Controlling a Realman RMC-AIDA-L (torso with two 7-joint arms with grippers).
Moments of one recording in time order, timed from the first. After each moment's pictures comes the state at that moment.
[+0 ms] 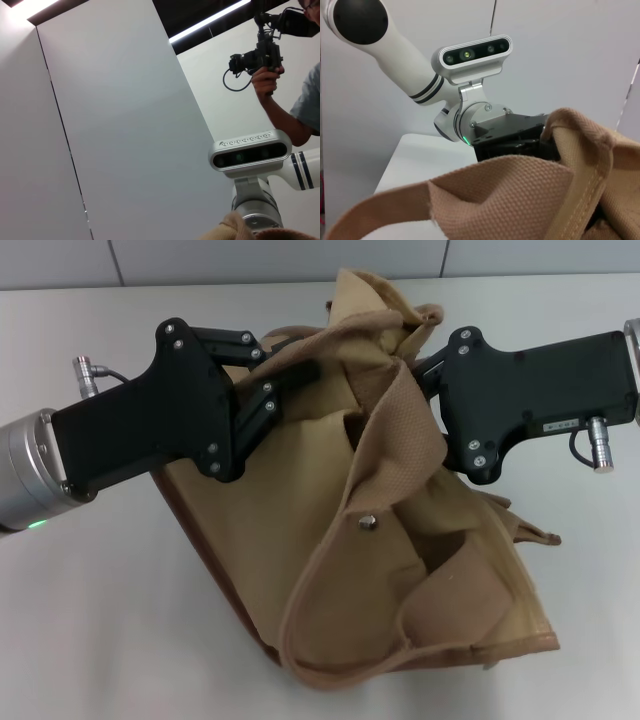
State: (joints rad) left arm -0.57 -2.08 0.73 0.33 1.56 1.92 -0.55; right arm 0.46 2.08 -1.16 -1.33 -1.77 -1.67 1.52
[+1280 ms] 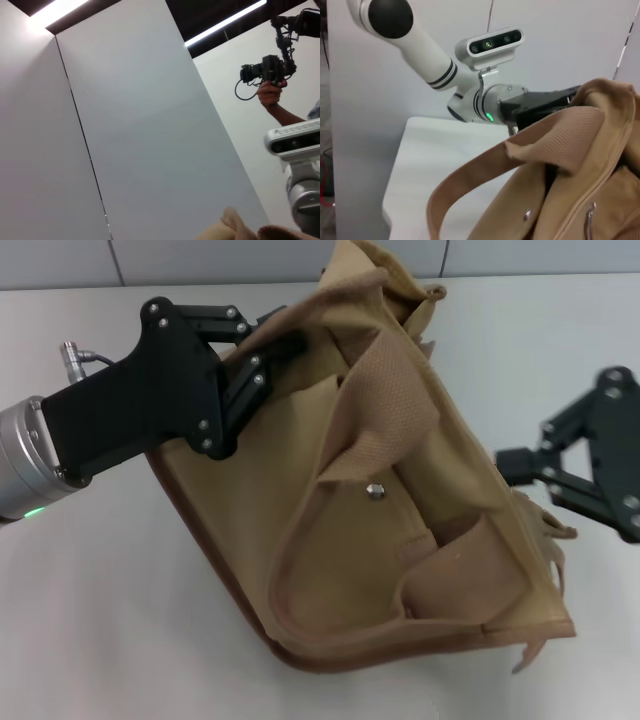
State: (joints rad) left arm -0.57 -2.08 0.73 0.33 1.51 1.91 -0.54; right arm 0.29 2.08 -0.95 -1.57 -1.78 -1.93 1.58
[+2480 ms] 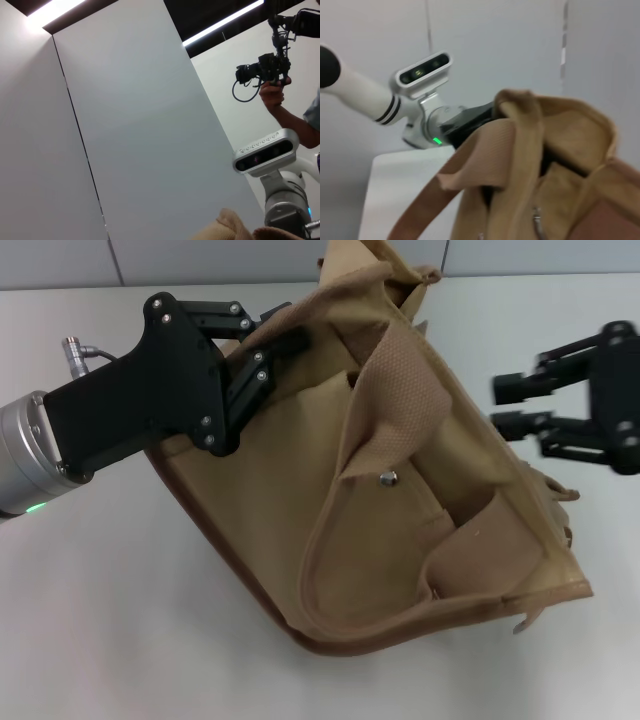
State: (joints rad) left arm -0.58 -2.08 0.73 0.34 1.50 1.91 -0.55; right arm 0.43 2.08 -0.80 -1.38 -1.85 -1.94 1.70
